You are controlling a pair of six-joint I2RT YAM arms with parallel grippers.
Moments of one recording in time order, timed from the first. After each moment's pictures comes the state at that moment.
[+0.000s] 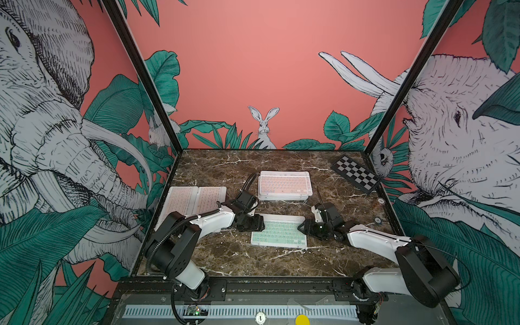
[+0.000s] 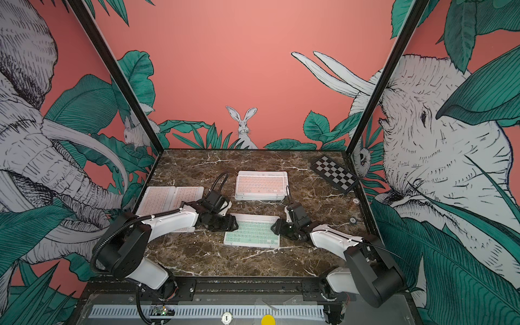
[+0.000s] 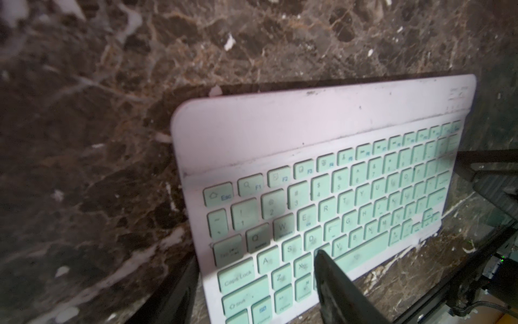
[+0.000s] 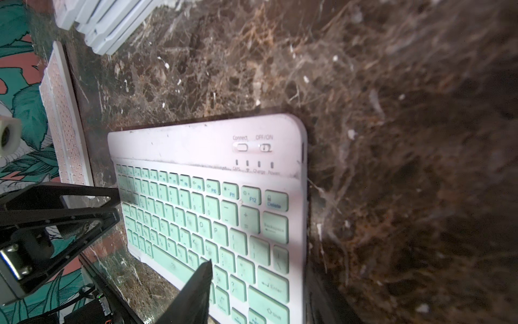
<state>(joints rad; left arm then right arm) -0.63 1.56 0.80 -0.43 0.30 -0.50 0.52 1.31 0.46 -0.08 -0.35 0.80</state>
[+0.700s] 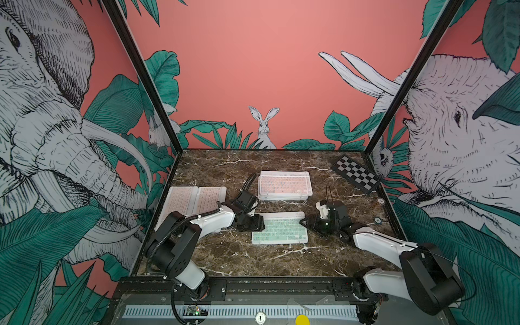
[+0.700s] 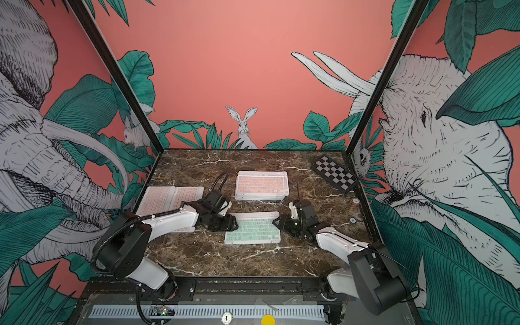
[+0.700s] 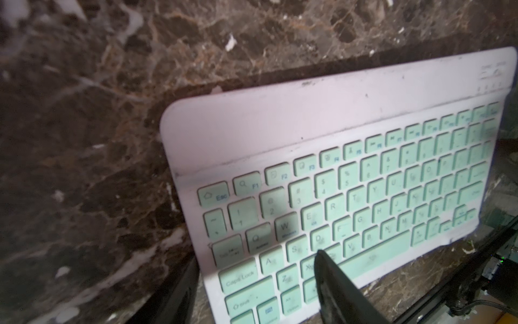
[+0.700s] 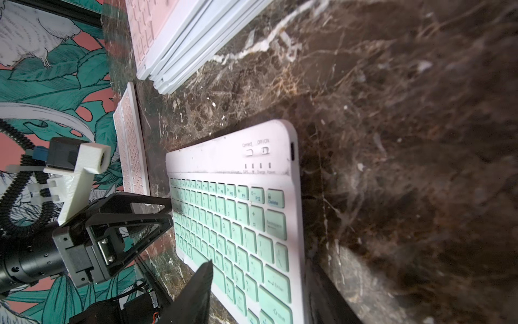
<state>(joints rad) -0.63 1.58 0.80 -0.43 0.30 -0.50 0.41 1.27 0.42 0.04 -0.49 0.83</state>
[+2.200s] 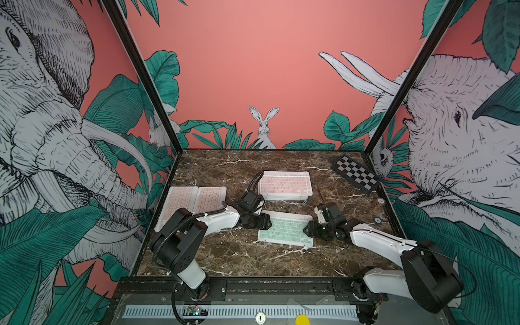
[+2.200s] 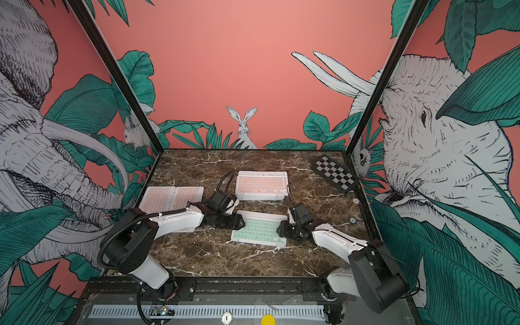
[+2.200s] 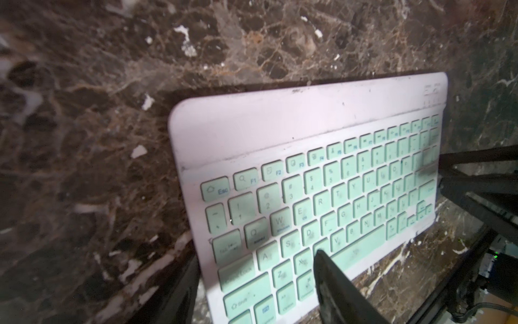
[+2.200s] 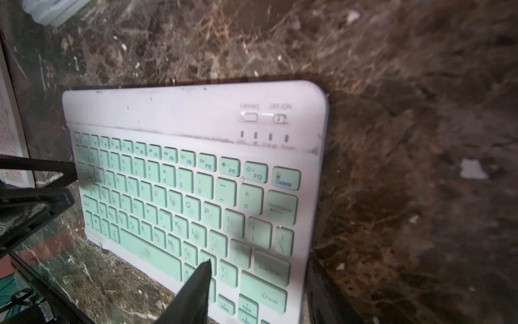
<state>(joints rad) -0.70 1.62 0.82 -0.30 0.29 -0.49 0.49 1.28 0.50 -0.26 -0.27 0.65</state>
